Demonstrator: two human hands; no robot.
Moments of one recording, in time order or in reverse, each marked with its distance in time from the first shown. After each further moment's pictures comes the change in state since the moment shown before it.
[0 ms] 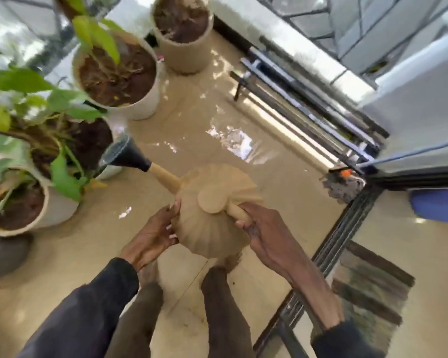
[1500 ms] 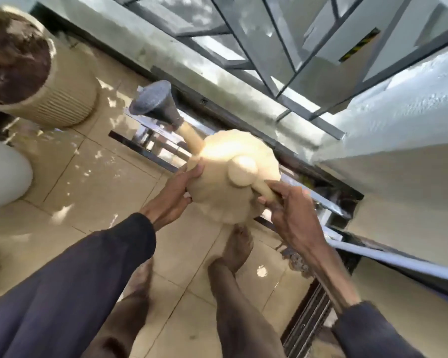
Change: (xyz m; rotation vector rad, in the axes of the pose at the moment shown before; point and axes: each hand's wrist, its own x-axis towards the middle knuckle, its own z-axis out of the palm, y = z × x) left_hand 0.461 0.158 0.391 0.241 -0.109 0.064; right_hand 0.328 0.345 -0.312 0.054 0.308 0.198
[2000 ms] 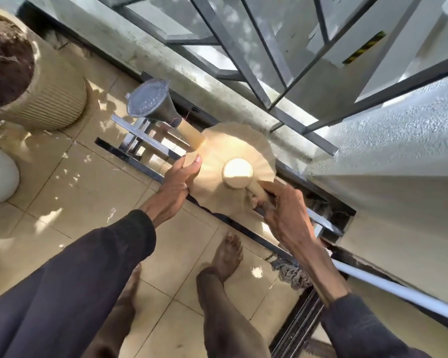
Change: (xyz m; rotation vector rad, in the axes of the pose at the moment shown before) left_hand 0.049 0.017 0.032 -0.010 0.072 0.112; right_hand 0.048 0.017 -0.017 0.021 -0.073 0.026
